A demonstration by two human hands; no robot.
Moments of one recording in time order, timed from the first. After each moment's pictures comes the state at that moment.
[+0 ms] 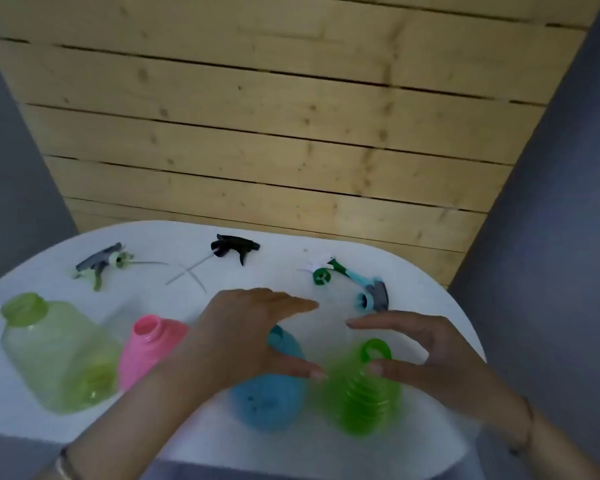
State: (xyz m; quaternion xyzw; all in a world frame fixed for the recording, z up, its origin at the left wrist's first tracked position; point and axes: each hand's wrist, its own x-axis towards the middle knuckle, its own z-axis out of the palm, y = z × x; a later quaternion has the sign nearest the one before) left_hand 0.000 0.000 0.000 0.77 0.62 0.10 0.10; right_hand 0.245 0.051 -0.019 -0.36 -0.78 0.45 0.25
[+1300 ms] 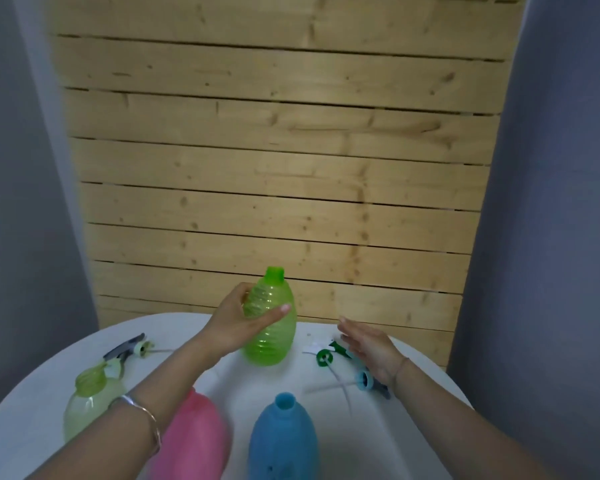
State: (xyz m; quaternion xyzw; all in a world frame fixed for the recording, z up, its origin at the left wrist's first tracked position) left_hand -0.042 0.042 0.032 0.54 0.62 0.48 0.30; right_hand 0.174 0.149 -0.042 -0.48 -0.47 0.63 0.39
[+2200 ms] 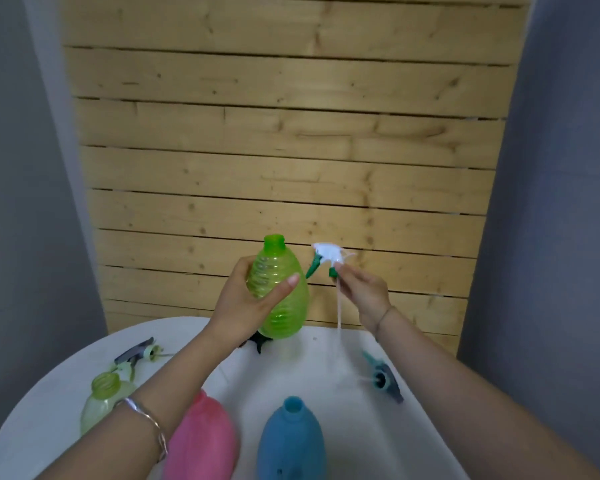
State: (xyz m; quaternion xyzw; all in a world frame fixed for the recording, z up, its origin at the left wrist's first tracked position) left_hand -0.029 0.031 0.068 0.52 0.57 0.59 0.23; right_hand 0.130 0.170 0.036 -0.42 -0.46 0.55 0.56
